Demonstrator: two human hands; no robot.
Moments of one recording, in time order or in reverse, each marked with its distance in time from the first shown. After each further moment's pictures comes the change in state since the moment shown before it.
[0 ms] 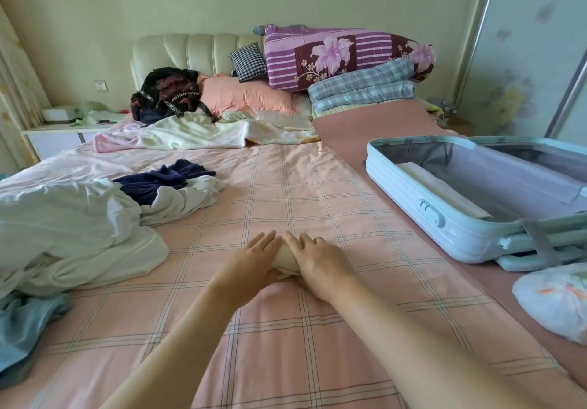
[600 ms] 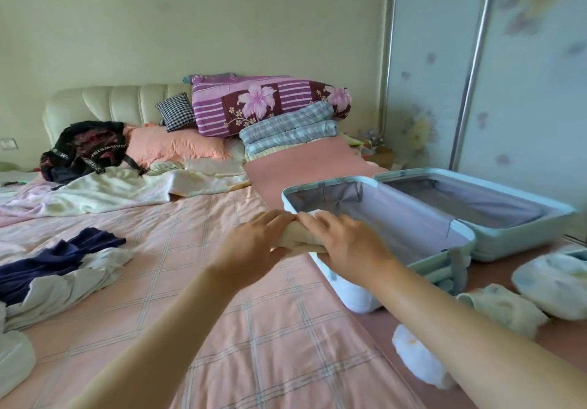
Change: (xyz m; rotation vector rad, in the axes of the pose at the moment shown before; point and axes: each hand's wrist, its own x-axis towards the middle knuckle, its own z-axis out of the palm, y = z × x) left_hand 0.168 0.183 -0.093 -0.063 0.346 0.358; right_hand -0.066 0.247 -0.111 -0.137 0.295 0.093
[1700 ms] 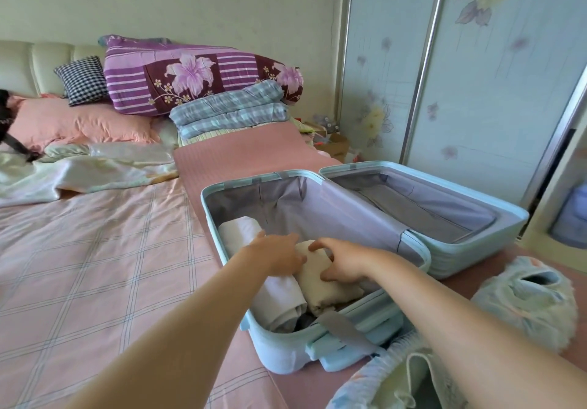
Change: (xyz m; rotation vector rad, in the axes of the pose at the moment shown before) left_hand 0.177 0.048 0.198 0.033 -0.766 -0.283; right_hand -0.010 0.178 0.111 0.618 -0.824 0.612
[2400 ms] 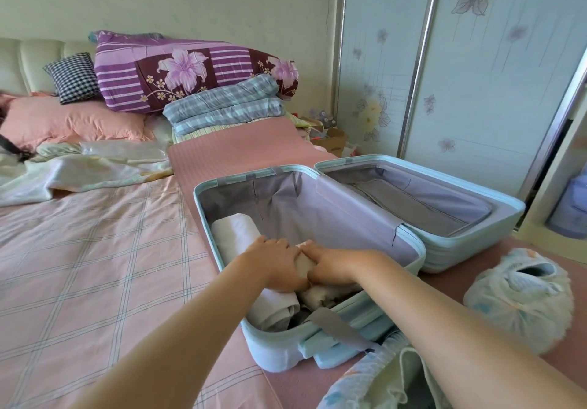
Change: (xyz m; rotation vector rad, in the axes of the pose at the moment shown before) left_hand -0.011 0.010 0.014 0.220 -0.018 0.130; right_hand 0.000 -0.005 0.009 -0.070 -0.148 -0.086
